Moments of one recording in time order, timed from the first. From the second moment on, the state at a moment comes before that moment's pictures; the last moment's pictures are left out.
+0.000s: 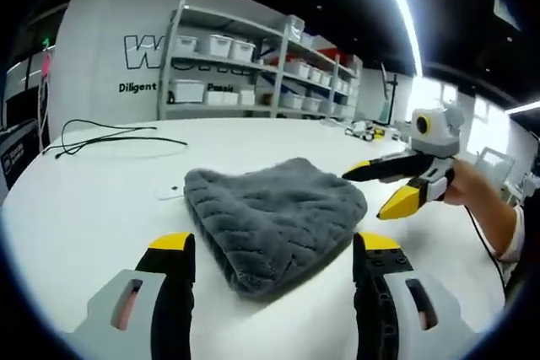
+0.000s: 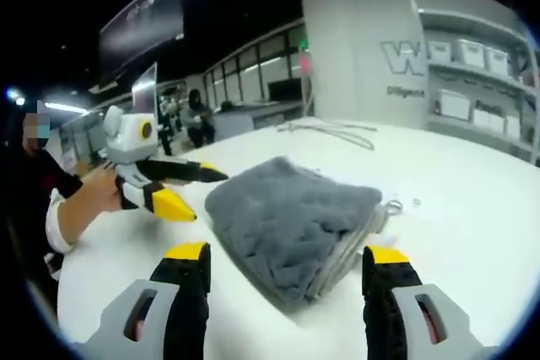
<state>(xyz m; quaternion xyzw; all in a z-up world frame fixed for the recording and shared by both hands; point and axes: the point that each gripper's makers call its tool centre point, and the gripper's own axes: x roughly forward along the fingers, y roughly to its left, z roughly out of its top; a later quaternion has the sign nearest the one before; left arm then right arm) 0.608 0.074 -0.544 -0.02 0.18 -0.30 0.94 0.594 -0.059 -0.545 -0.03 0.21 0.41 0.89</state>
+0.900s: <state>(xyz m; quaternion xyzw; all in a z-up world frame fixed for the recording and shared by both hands) 0.593 0.062 -0.547 -0.03 0.17 -0.30 0.94 0.588 -0.060 -0.549 -0.03 0.19 0.41 0.89</state>
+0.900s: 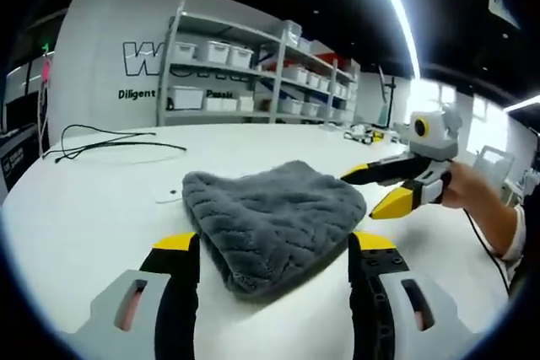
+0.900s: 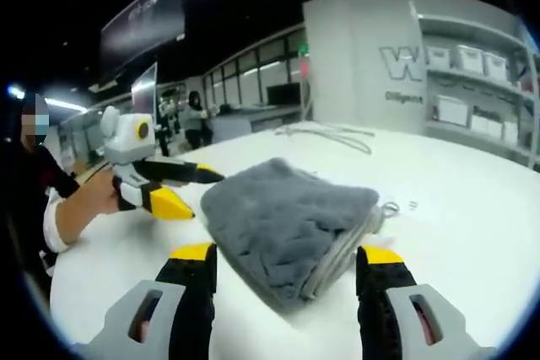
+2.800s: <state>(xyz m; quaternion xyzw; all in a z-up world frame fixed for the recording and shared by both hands) 0.585 0.064 -0.565 -0.02 0.17 -0.30 0.94 0.586 -0.063 -0.568 -0.04 0.20 0.42 0.89</state>
